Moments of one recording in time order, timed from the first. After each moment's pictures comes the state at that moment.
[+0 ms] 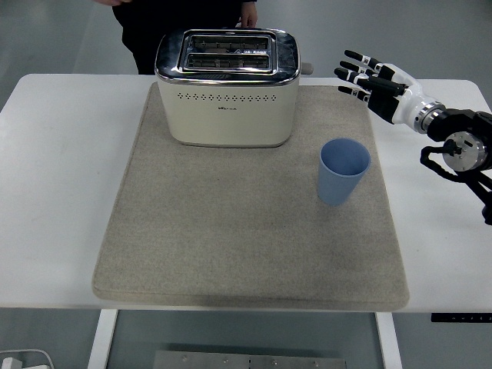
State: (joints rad) left arm 0.02 0.00 -0.05 -0.17 -0.03 -0.09 0.10; right arm 1.01 -0.34 0.46 0.77 -0.08 0.14 0.04
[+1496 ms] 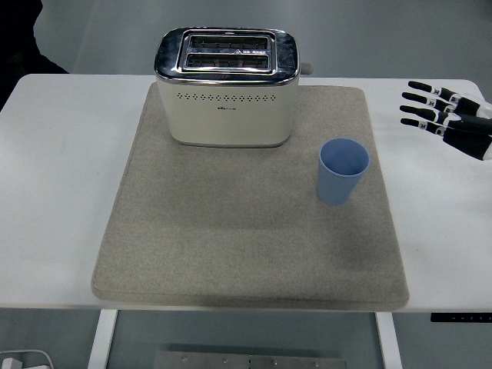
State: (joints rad) left arm 0.02 0.00 -0.05 -0.17 -0.03 -0.09 0.09; right arm 0.81 -0.80 0.46 1.00 -0.10 0.55 0.13
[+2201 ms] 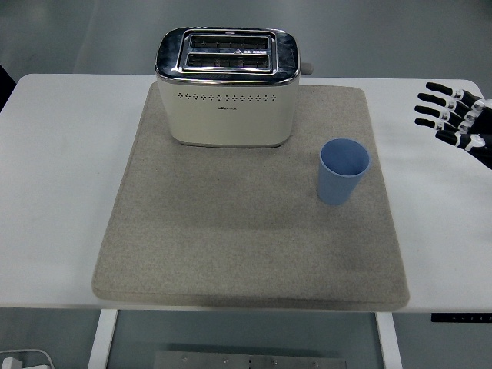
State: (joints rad) left arm 0.02 0.00 -0.05 -0.17 -0.03 -0.09 0.09; right arm 0.70 -0.89 0.46 1.17 -0.35 0.47 0.49
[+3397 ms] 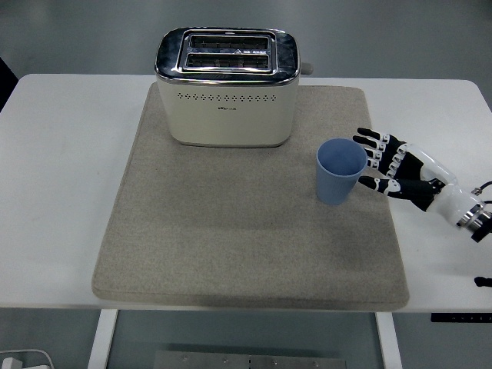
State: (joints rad) left arm 0.02 0.00 -0.05 -0.16 -0.03 -0.09 0.09; right arm 0.56 -0.67 0.49 1.27 -0.53 0.19 0.50
